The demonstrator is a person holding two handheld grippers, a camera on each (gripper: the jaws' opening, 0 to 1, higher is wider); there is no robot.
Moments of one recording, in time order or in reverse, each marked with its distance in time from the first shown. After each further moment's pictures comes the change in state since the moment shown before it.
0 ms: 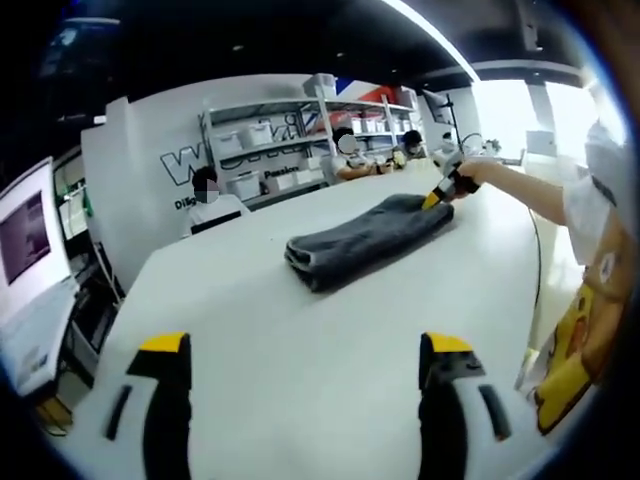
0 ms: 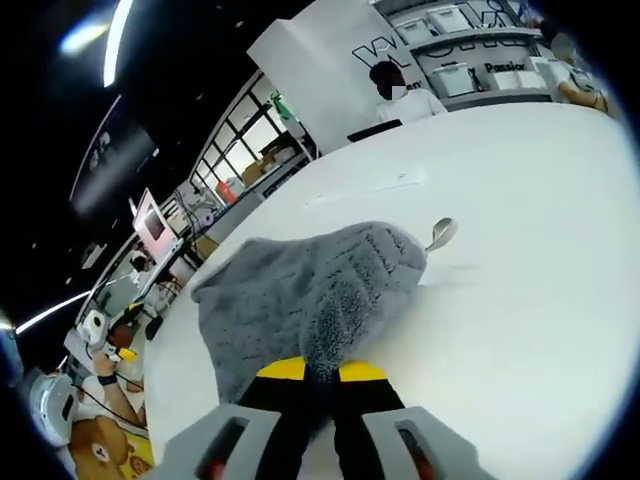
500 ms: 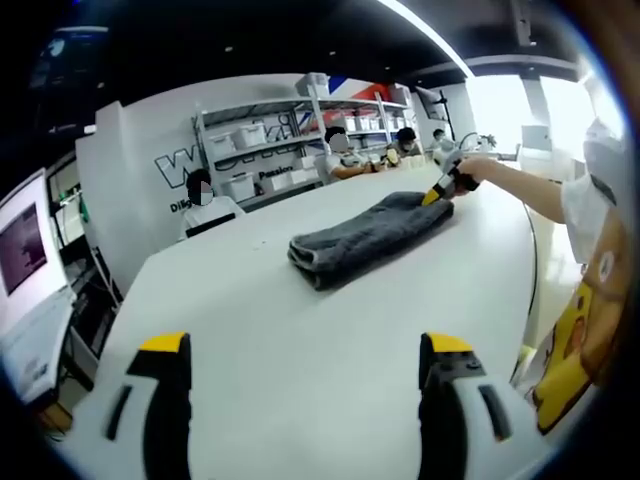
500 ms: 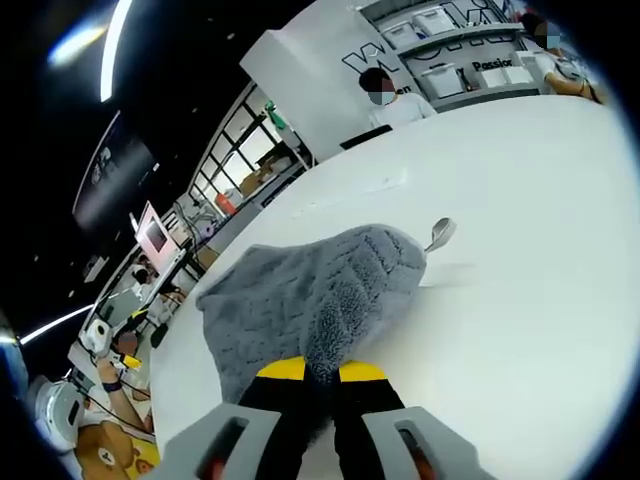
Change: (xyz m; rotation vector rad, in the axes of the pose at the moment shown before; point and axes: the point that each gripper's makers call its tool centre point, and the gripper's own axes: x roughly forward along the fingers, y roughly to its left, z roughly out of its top) left arm -0.002 -0.010 0.006 0.020 0.004 -0.010; right arm -0.015 -0.007 0.003 0.035 -0.036 0.013
